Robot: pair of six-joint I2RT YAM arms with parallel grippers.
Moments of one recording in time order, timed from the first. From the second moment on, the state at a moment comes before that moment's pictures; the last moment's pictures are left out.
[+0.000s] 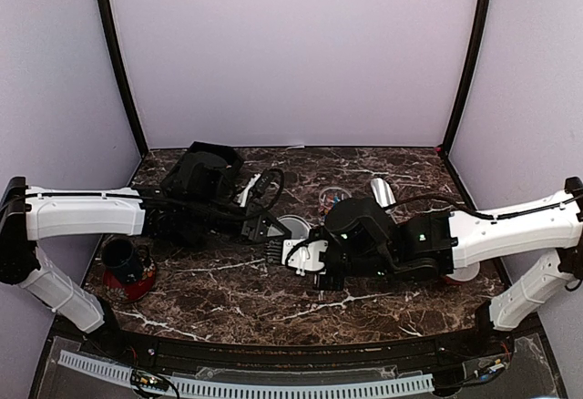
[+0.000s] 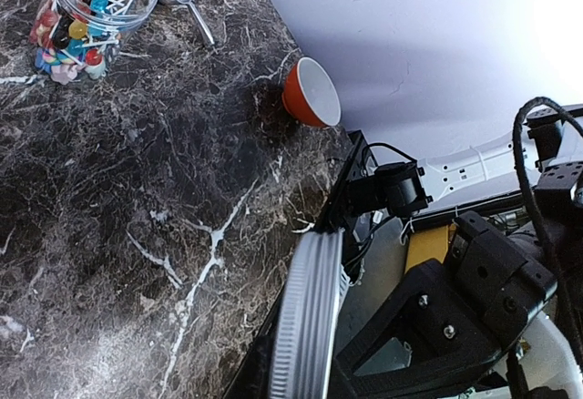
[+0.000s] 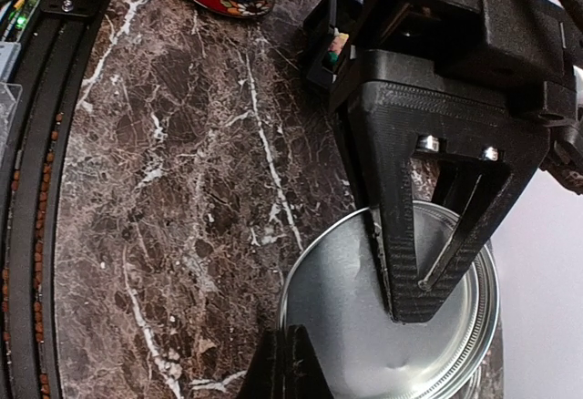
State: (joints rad) left arm -0.85 1.44 0.93 -0.03 0.61 -0.72; right arm 1.33 1.43 1.01 -0.20 0.25 -0.52
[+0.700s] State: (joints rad) left arm -0.85 1.44 0.92 -0.06 0.57 -0.73; right arm 1.31 1.39 1.08 -0.36 0.21 -0.53
